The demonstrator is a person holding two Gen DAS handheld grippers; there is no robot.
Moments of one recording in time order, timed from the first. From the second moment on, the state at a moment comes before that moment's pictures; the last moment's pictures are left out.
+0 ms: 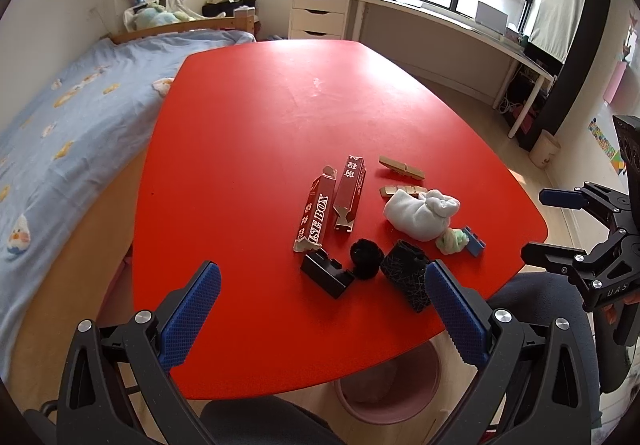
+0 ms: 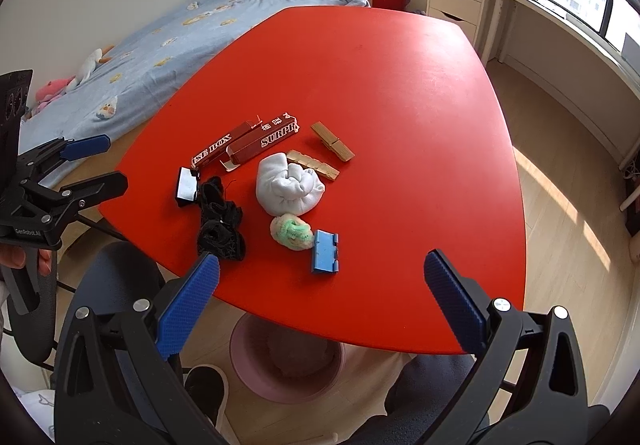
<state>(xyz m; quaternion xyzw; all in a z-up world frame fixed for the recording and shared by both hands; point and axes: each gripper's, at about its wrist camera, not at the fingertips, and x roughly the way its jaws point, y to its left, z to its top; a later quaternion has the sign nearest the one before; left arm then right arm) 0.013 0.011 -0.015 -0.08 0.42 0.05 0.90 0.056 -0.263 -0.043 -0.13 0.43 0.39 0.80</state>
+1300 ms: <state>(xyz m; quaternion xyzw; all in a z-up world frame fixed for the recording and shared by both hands) 0.114 0.034 -0.069 -0.02 0.54 0.01 0.84 0.083 -0.233 -0.104 -0.19 0.49 0.39 0.75</state>
